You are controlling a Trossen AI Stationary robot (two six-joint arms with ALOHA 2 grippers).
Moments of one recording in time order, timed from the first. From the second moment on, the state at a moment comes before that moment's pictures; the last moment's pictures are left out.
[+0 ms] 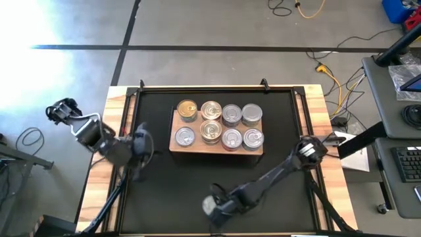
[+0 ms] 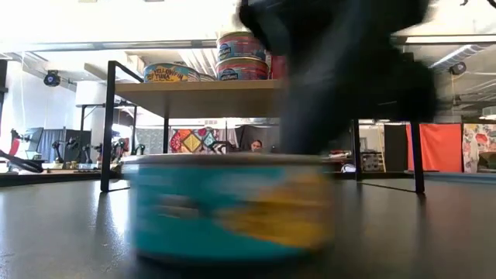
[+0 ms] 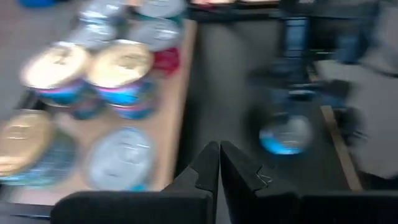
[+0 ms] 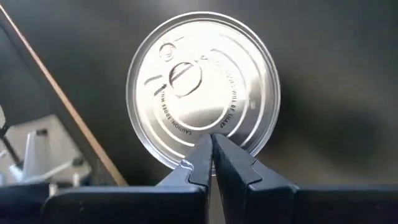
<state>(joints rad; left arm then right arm) -0.60 1.07 1.31 -0.97 -0.53 -0.39 0.54 2.26 1.65 -0.60 0.10 1.31</state>
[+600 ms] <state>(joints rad) -0.92 1.26 1.10 -0.85 -0.51 -0.85 0.54 2.27 1.98 -0.73 0.36 0.61</state>
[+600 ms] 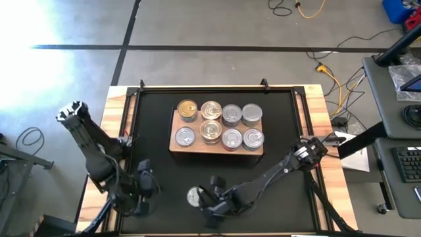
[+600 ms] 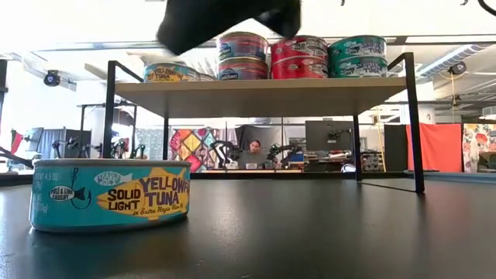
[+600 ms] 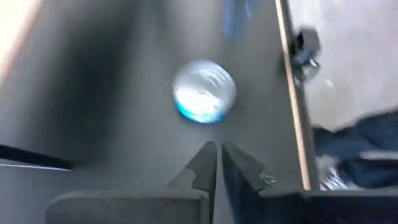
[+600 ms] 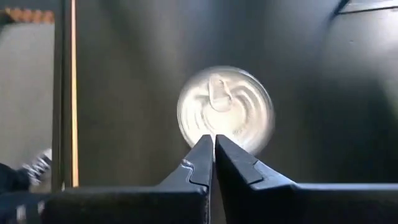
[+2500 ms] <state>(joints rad) -1.20 1.81 1.28 -0.83 -0.39 -1.34 0.72 2.17 2.13 -1.23 0.17 0.94</state>
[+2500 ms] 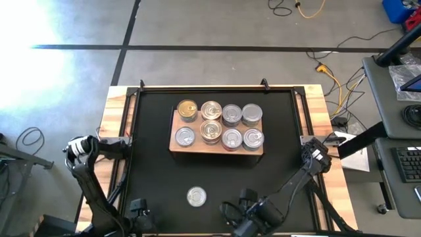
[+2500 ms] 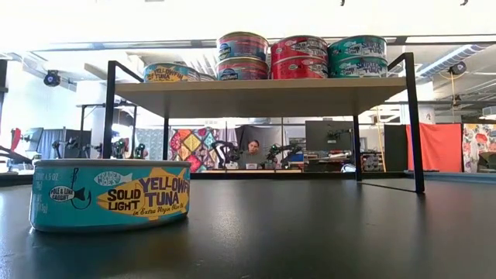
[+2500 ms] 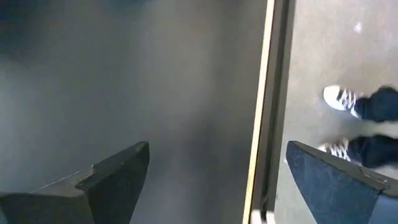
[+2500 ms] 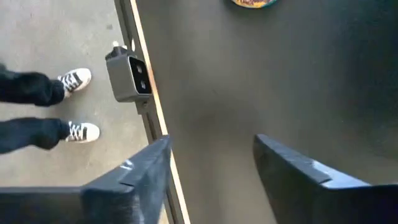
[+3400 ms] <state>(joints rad) -1.20 1.86 1.07 -0.66 -0.66 -1.45 0.64 2.26 2.09 -1.24 0.17 0.87</state>
